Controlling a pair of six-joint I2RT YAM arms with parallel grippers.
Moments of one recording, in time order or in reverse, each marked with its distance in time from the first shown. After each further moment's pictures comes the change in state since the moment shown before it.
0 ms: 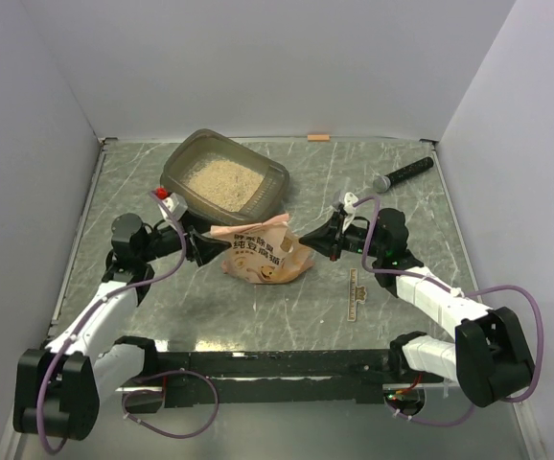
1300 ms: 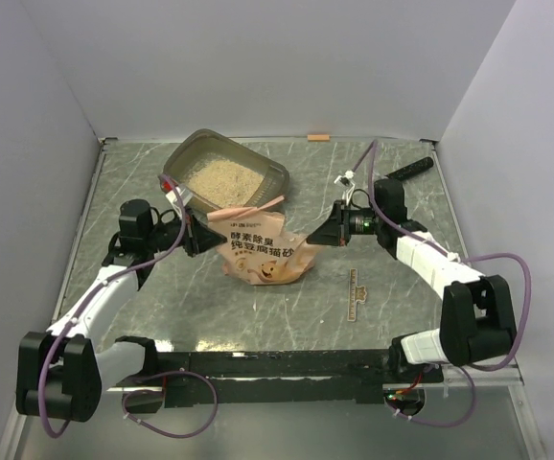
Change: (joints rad) left arm 0.003 0.117 0.127 -0.293 0.013 -0.025; right arm -0.138 0.197 0.265 -0.477 -0.240 0.235
